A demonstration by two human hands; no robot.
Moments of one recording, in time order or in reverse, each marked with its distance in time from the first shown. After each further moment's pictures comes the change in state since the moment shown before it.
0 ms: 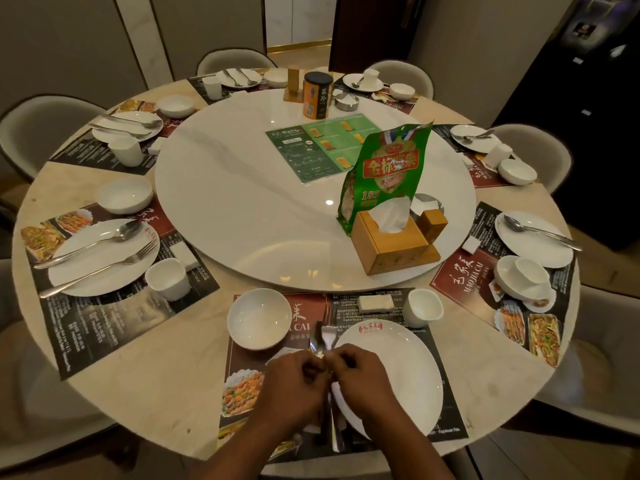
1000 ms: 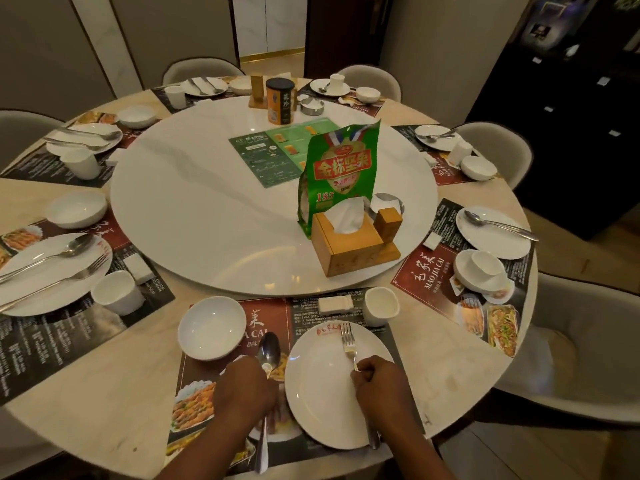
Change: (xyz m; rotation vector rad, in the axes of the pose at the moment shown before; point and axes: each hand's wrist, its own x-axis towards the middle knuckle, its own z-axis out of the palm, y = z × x) left_hand 0.036 -0.020 0.037 0.501 0.110 -0.247; right_hand 0.016 0.066 -0.086 -0.374 0.270 0.047
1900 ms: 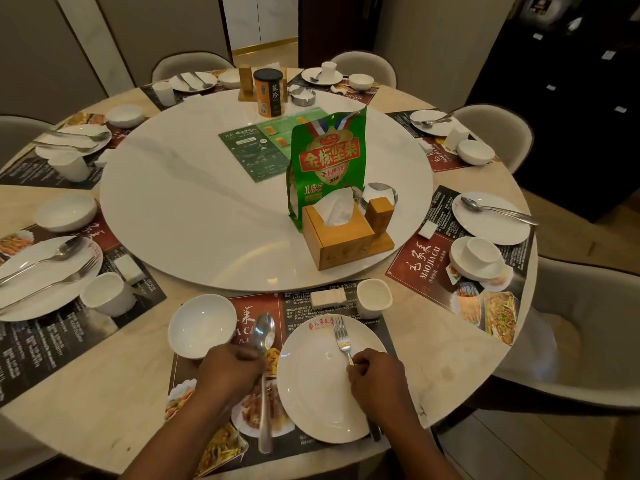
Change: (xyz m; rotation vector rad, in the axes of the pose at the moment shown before) left_hand -0.012 0.023 -0.043 -0.646 -0.119 -0.215; right_hand 0.008 0.012 -0.003 -0.086 -0.016 -0.083
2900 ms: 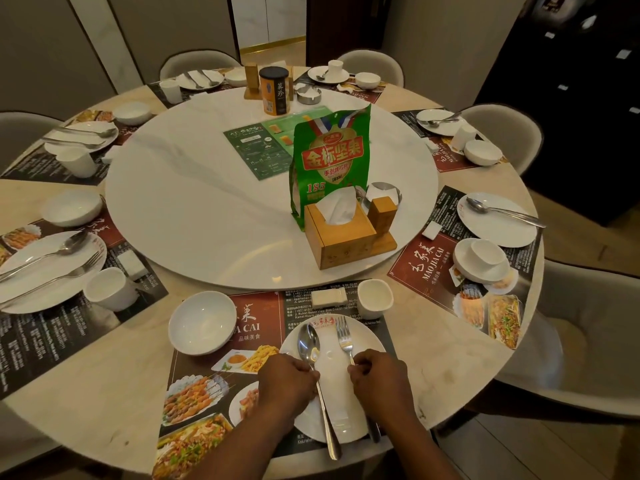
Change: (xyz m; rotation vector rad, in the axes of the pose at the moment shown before) left_hand -0.014 -0.001 0.088 -0.015 -0.043 -0.047; right_hand 0.004 0.005 -0.005 0.005 -0.025 0.002
